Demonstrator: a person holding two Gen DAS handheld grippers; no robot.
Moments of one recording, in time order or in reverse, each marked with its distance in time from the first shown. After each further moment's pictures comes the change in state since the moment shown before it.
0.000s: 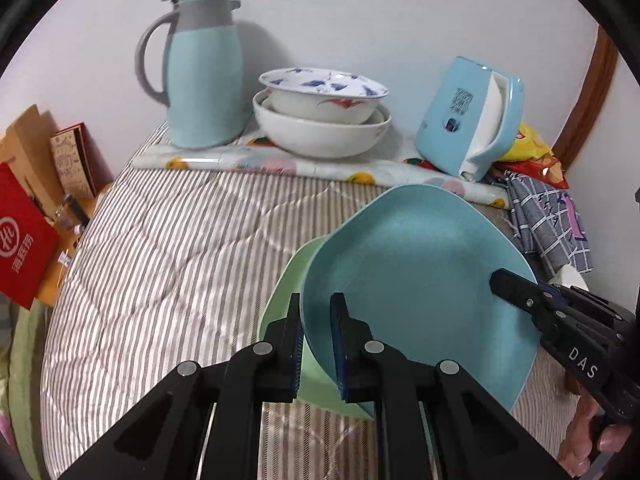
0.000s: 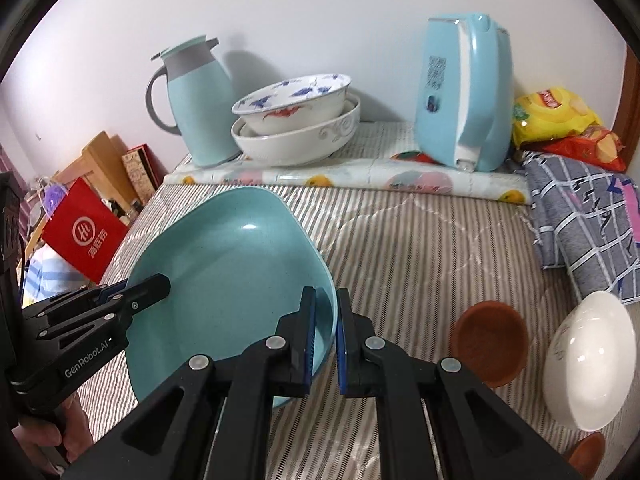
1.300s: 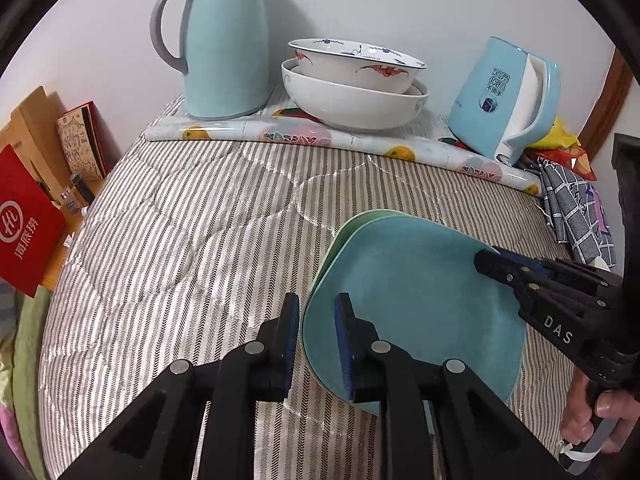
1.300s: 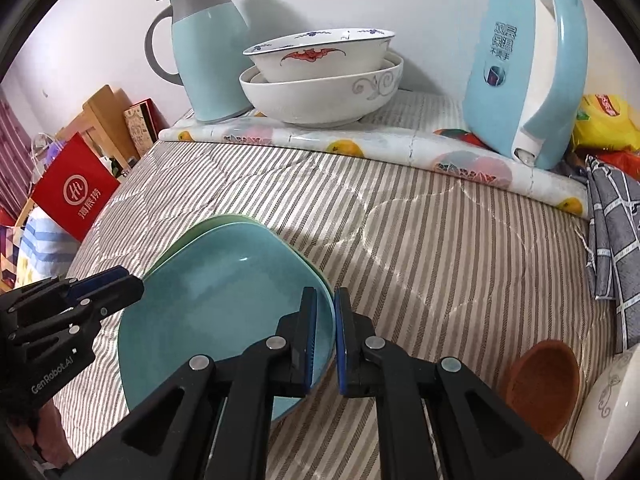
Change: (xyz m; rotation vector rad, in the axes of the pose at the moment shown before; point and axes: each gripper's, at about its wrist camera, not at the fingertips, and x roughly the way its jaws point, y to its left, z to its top) left arm 0.032 0.025 -0.007 -0.018 0.057 0.040; right arm 0.073 0.014 0.012 -0.116 0.090 -0.003
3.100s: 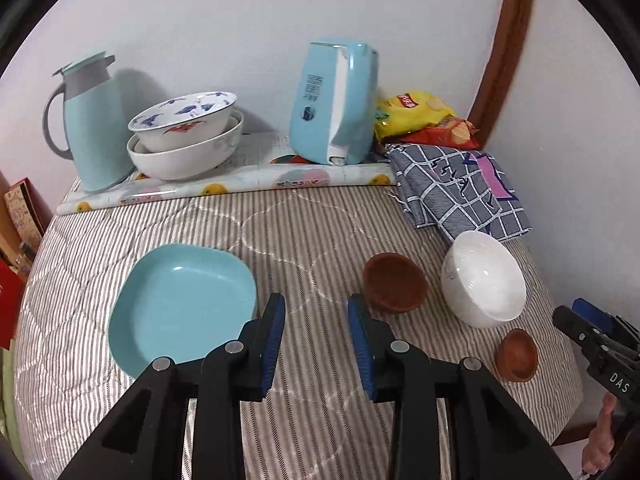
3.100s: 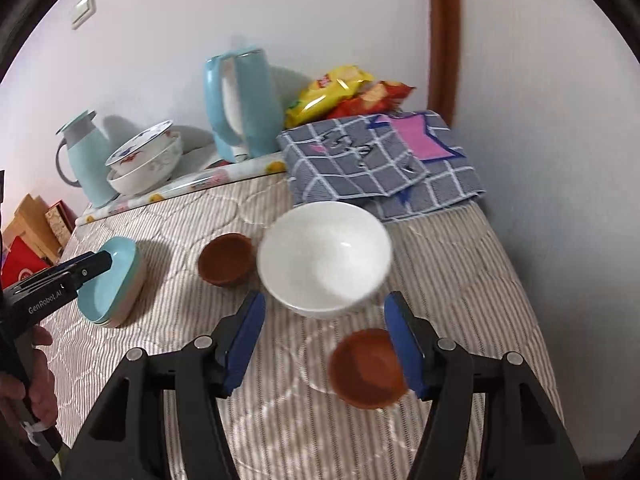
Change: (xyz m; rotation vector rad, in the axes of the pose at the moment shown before) left arm -0.070 -0.173 -0.016 0.198 -0.089 -0.158; right arm -0.218 -0.169 -0.155 0.390 -0.174 -0.313
